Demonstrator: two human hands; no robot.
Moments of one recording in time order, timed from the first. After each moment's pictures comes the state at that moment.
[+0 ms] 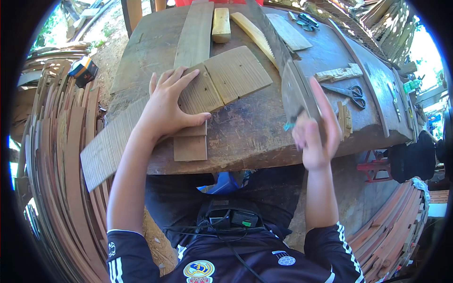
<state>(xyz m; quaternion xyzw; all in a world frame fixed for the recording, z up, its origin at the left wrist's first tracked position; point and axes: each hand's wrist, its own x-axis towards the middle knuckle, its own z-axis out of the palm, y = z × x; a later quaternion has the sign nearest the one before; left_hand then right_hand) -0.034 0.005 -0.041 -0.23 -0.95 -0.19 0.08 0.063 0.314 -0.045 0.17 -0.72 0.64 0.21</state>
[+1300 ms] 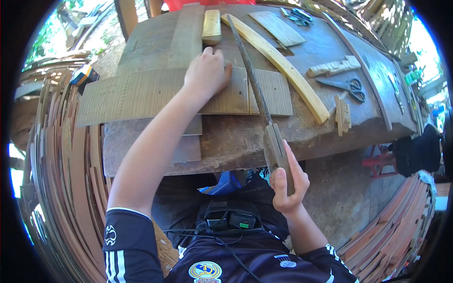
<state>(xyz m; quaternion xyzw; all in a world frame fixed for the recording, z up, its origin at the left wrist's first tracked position) -0.120 0.123 -0.062 -0.21 -0.94 -0.18 0.19 0.156 0.298 -0.077 0.04 -0.80 0.57 0.20</state>
